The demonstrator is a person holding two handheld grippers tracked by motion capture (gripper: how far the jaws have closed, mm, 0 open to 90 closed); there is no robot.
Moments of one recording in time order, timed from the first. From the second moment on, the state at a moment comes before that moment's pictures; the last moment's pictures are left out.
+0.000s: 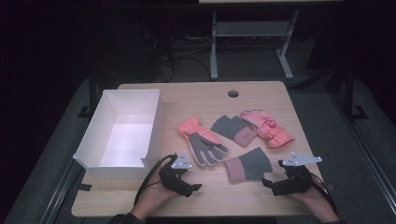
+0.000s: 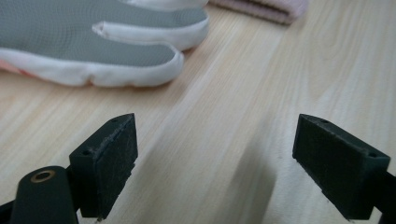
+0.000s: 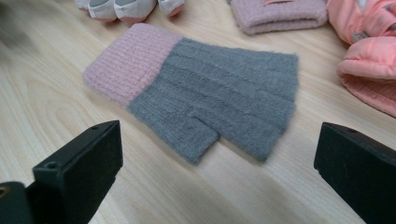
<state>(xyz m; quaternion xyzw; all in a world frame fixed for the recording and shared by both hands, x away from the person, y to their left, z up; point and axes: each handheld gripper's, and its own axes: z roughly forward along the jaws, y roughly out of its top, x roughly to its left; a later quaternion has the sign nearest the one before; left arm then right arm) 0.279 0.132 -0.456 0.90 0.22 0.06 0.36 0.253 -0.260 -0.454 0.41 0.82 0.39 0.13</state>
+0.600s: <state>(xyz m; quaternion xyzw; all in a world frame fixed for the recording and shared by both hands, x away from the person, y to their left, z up) 0.277 0.134 -0.451 0.91 0.21 0.06 0.36 0.255 -0.263 -0.445 0.42 0.80 0.42 0.12</state>
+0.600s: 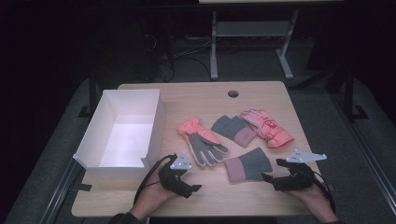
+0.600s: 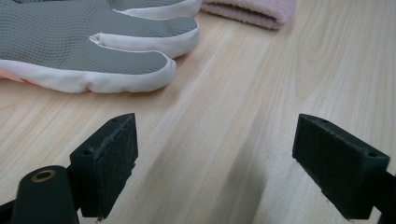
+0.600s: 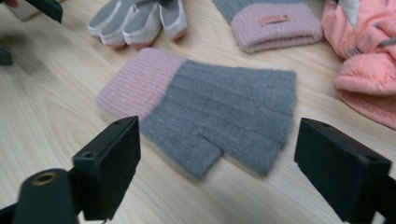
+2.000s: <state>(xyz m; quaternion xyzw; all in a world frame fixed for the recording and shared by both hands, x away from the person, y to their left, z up) 0.275 0.125 -0.451 0.90 0.21 0.06 0.37 0.322 -0.156 -0.448 0.35 0.84 0.40 0.09</state>
